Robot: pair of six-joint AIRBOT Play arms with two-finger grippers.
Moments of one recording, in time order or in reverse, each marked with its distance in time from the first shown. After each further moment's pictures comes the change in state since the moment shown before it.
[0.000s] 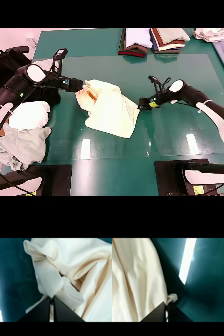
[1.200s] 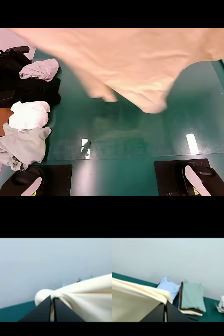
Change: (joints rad) left arm 0.000 0.671 0.435 0.337 0.072 -0.060; right arm -0.394 0.711 0.834 -0.283 0.215 -0.018
